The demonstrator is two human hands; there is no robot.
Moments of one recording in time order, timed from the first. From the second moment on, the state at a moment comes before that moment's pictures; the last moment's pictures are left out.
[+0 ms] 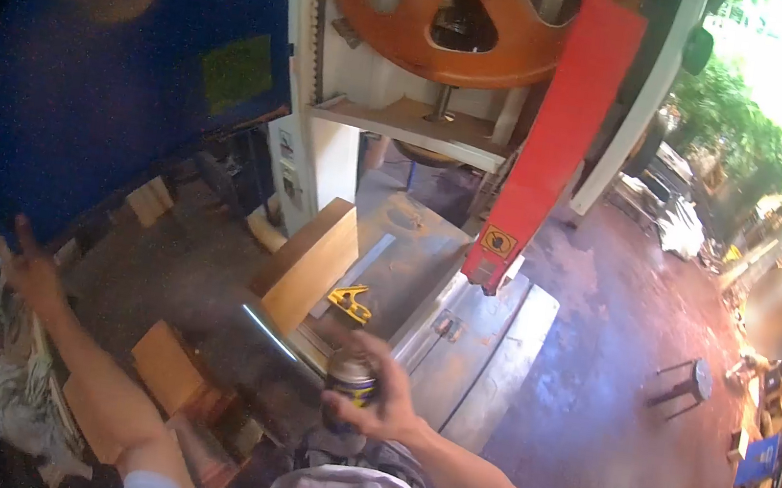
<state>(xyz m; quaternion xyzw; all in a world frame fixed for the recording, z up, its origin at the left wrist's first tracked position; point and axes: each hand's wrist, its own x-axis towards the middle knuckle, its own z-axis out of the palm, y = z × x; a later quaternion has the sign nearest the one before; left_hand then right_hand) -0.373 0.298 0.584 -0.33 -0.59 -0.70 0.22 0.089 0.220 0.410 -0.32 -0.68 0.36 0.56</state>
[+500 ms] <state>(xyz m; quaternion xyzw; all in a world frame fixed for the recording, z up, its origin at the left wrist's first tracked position) -0.331 0.278 0.595 -0.32 -0.62 -0.65 0.31 0.124 0.265 0.423 -0.38 -0.64 0.24 0.62</state>
